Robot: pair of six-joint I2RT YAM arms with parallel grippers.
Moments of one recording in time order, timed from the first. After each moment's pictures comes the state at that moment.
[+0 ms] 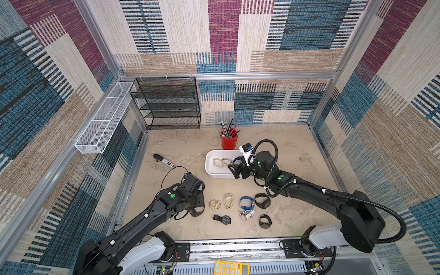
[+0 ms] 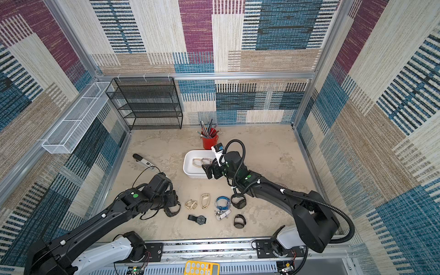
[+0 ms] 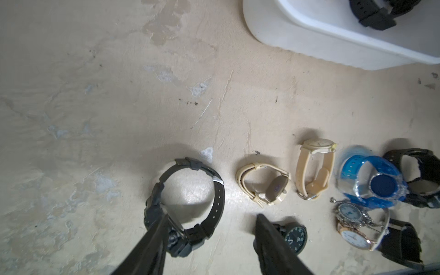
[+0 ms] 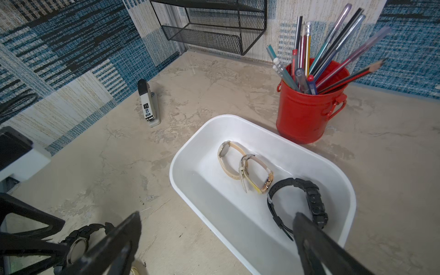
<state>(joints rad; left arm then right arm) -0.65 1.01 0.70 -0.81 -0.10 -0.76 0.69 1.41 0.85 0.15 -0.09 0.19</state>
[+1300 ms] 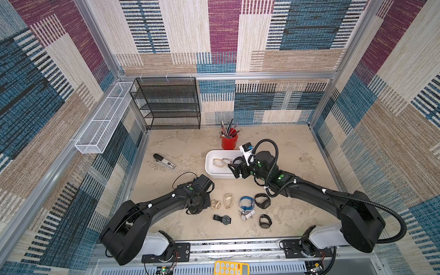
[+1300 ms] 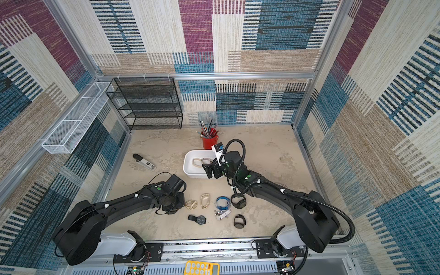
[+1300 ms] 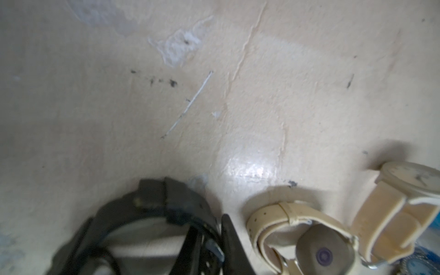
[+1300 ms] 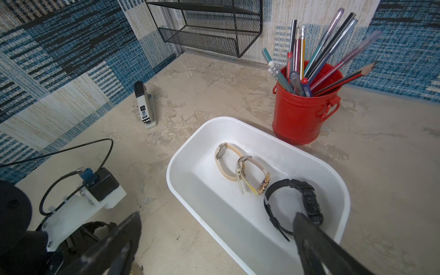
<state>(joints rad) -0.65 1.37 0.65 -0.57 -0.02 -0.80 0.69 1.41 0.86 0.15 -0.07 0.19</state>
